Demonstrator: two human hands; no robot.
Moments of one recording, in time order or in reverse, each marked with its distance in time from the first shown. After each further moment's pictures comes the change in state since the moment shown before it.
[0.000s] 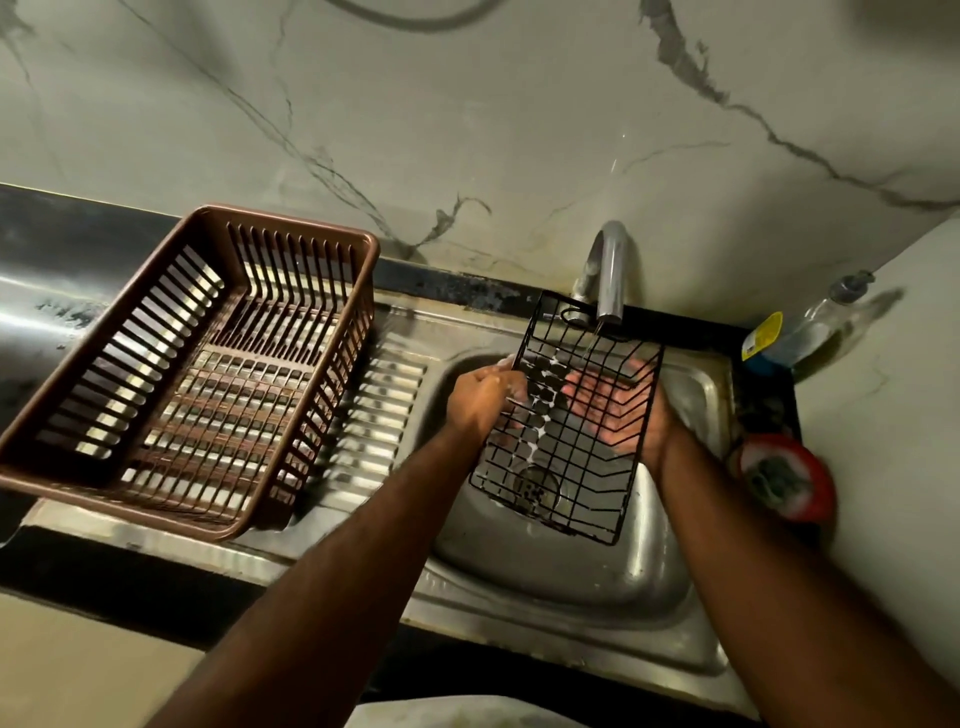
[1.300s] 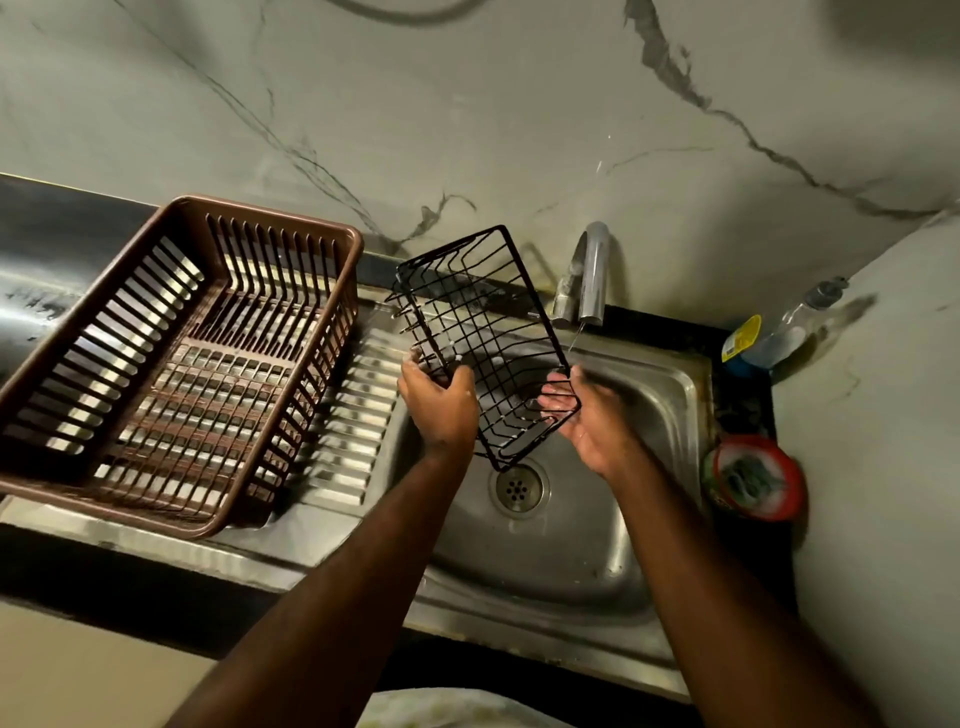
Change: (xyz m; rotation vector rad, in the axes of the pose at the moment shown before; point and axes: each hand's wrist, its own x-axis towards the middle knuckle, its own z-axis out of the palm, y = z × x) left_hand -0.019 -0.002 0.009 -0.249 0.452 0.189; right_hand 0.005 0.034 0.022 -0.304 0.176 -0.273
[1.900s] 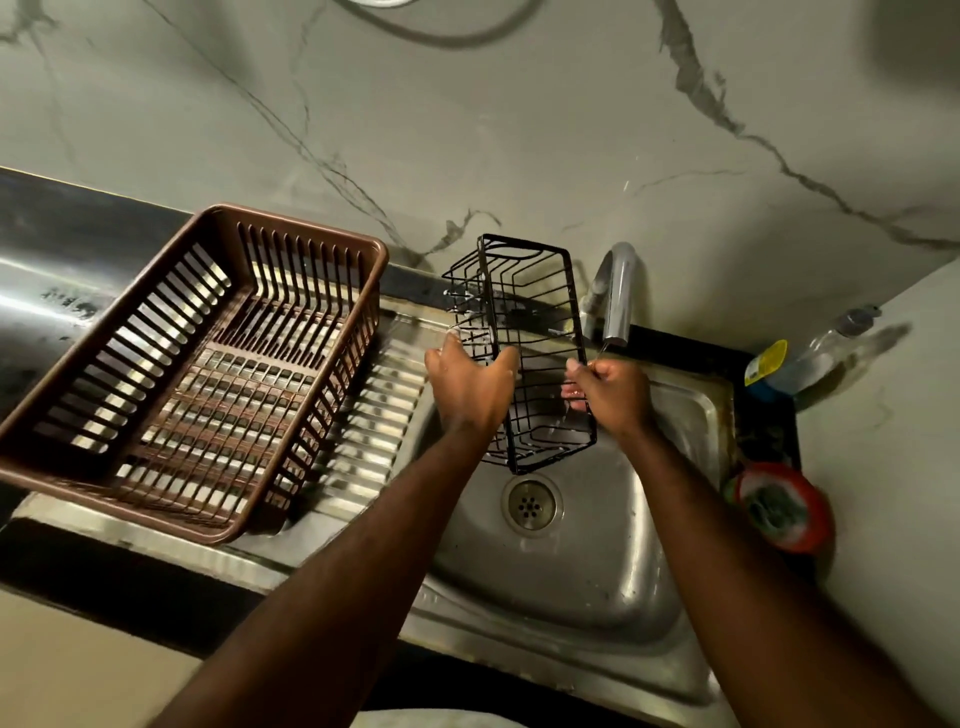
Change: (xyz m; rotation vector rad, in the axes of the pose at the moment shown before) left_hand 0.011 0.045 0.012 0.497 -0.038 0.139; right_hand 0.011 -0.041 0.021 -0.588 0.105 -0.393
